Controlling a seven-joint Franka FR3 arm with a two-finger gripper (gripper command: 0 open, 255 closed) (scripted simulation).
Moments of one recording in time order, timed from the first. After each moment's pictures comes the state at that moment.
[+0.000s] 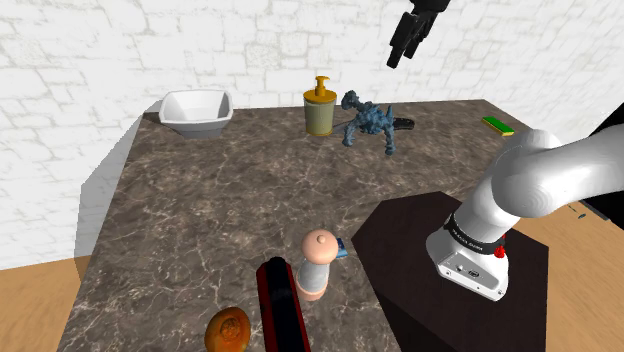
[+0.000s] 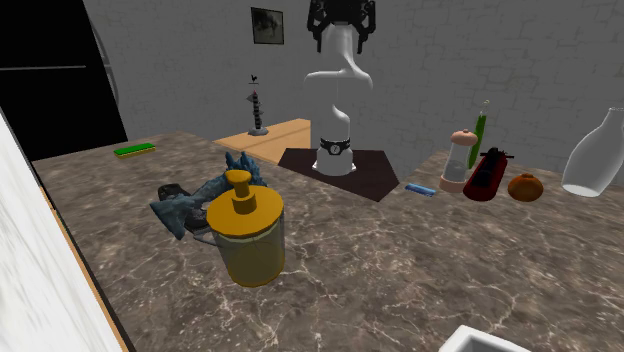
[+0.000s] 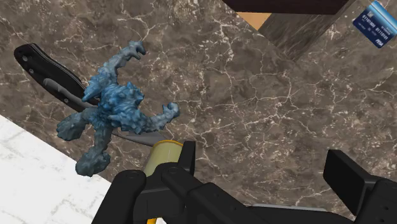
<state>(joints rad) 0.00 -0.81 0.01 -2.36 -0.03 1.70 0.00</state>
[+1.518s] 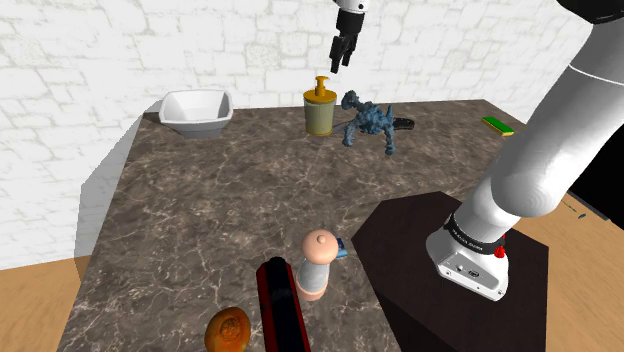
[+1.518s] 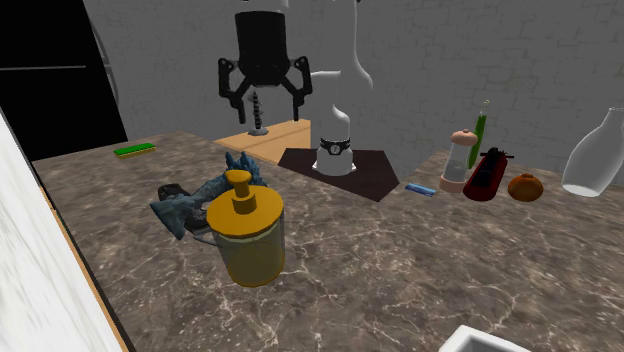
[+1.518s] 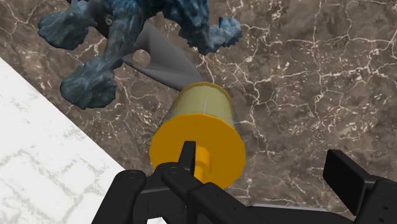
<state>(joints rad) -0.01 0.03 -0.22 -1.87 0.04 1.92 -0.44</state>
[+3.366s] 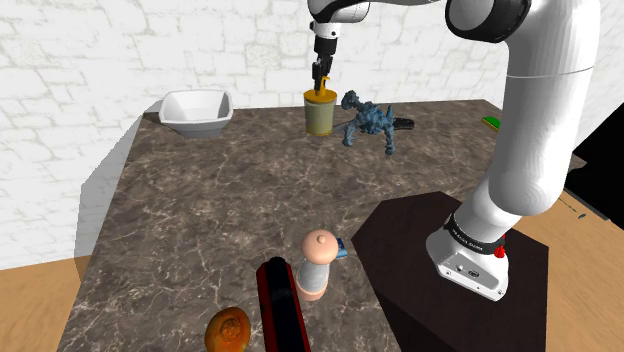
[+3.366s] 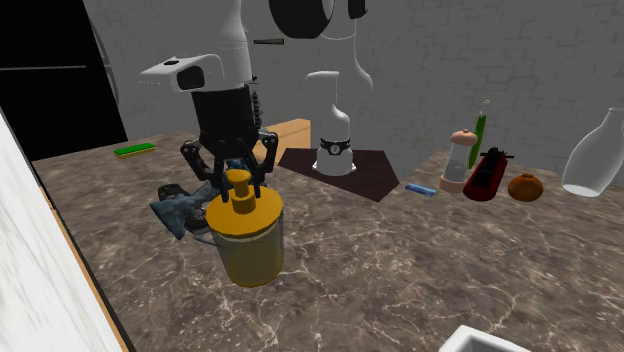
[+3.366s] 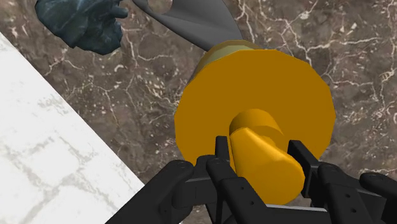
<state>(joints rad) -0.07 0.43 -0.22 -1.54 0.14 1.93 -0.59</state>
